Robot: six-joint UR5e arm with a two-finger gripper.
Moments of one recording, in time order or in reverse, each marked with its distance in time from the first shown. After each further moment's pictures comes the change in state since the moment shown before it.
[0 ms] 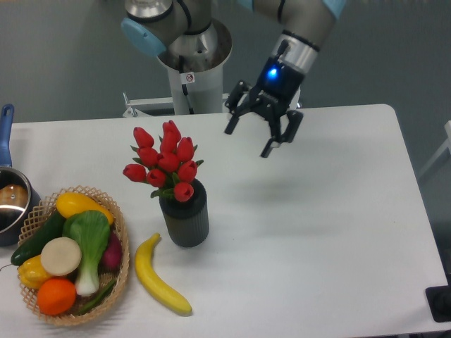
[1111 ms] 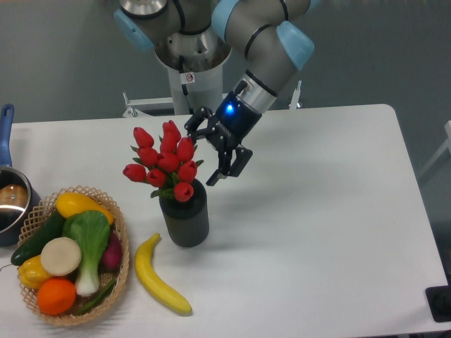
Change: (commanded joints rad) arm -0.143 -0.109 0.029 0.066 -0.011 -0.026
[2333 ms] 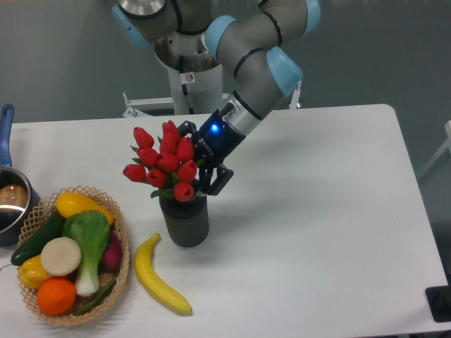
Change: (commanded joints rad) arm -0.063 -0.071 0.041 0.002 -0.089 -0.067
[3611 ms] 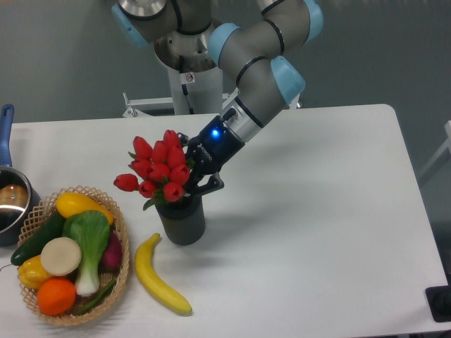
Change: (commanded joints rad) arm 0.011 -0.014 0.011 0.009 -0.060 0.002
